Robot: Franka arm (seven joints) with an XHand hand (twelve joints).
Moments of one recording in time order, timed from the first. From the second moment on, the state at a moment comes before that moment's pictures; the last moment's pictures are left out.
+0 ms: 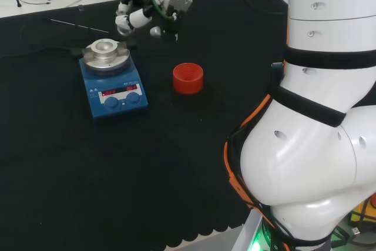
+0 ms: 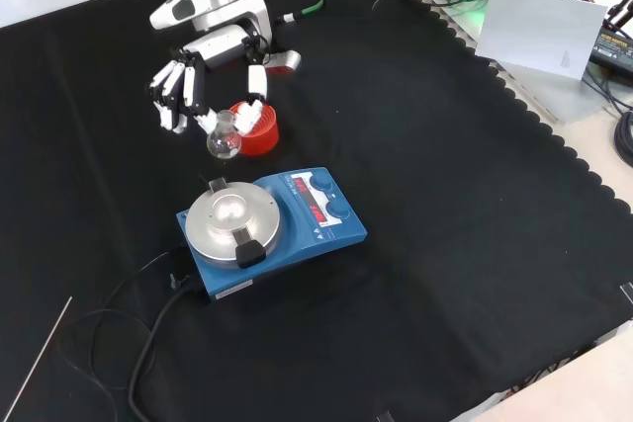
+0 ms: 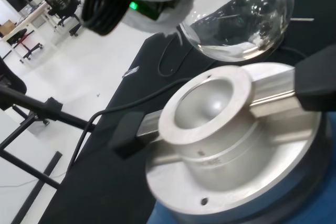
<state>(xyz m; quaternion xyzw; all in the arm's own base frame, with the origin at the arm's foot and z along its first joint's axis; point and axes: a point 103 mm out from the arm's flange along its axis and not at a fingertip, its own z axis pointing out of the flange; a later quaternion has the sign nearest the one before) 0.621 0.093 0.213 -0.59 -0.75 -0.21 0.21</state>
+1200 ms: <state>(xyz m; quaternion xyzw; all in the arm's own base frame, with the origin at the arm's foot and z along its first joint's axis) 0.643 0.131 0.200 -0.59 -0.76 -0.19 0.22</state>
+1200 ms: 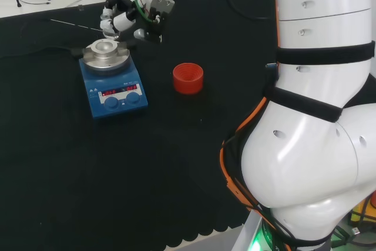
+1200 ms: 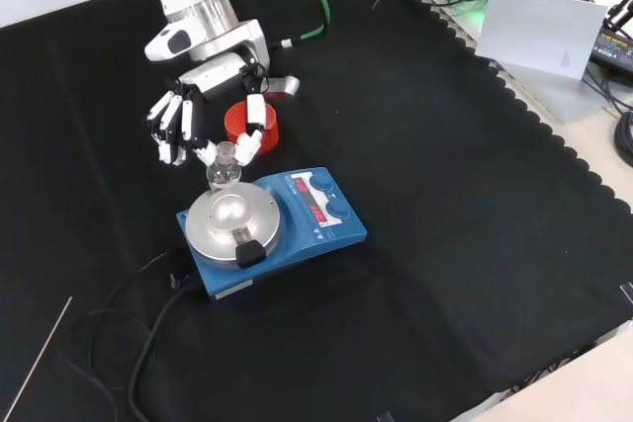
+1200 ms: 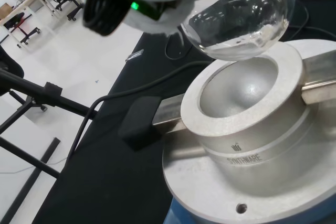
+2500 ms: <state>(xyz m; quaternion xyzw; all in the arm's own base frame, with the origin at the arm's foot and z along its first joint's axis) 0.660 0.146 0.178 -0.59 -0.76 -0.18 0.24</state>
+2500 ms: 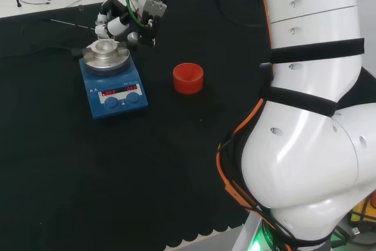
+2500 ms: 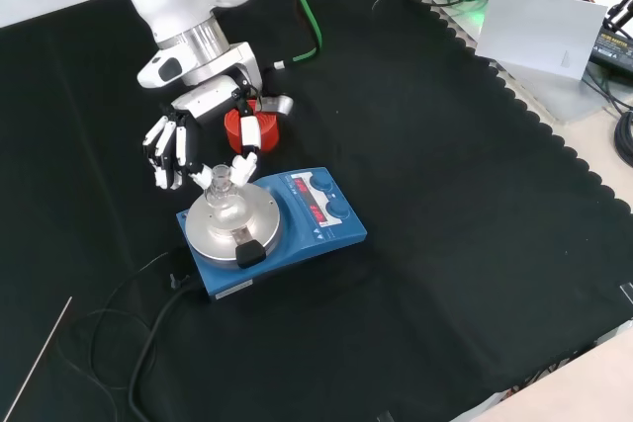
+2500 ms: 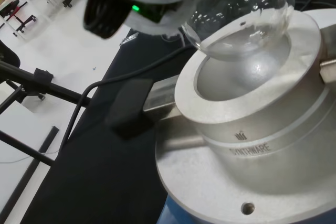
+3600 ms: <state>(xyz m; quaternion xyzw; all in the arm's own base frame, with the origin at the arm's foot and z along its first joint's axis) 0.662 0.154 0.166 -0.58 -0.76 -0.16 0.24</state>
